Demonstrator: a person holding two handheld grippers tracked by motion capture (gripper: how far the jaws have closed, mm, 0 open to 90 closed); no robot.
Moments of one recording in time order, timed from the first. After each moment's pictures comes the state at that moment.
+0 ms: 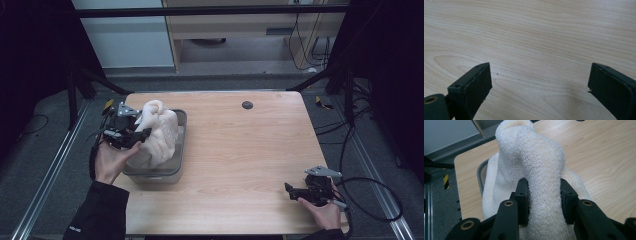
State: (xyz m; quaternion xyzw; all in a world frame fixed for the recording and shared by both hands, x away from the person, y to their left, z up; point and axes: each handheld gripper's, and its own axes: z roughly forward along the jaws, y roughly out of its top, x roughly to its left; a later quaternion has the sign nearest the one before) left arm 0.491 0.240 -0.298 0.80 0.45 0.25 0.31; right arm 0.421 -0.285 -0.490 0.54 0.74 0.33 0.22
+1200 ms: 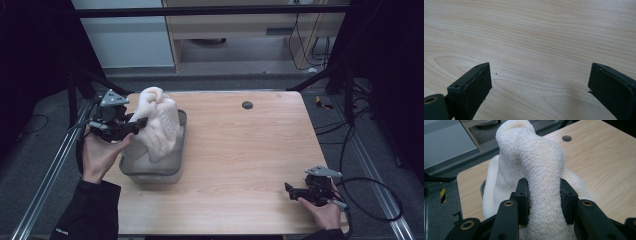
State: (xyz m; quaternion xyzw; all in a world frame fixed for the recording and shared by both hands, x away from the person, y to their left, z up) left arm 0.474 0.239 -0.248 0.79 0.42 0.26 0.35; right arm 0.421 -0.285 -0.490 0.54 0.74 0.33 0.22
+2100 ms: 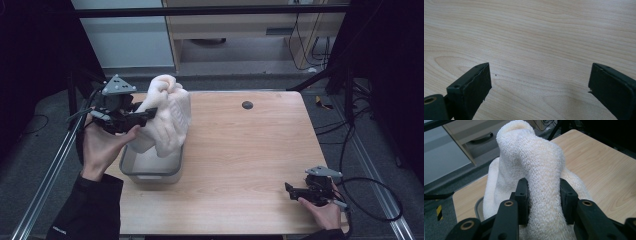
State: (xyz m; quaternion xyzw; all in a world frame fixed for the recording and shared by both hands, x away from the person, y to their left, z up) left arm 0.459 0.209 -0.202 0.81 0.37 0.26 0.37; right arm 0.421 -0.285 -0.490 0.54 0.74 0.33 0.22
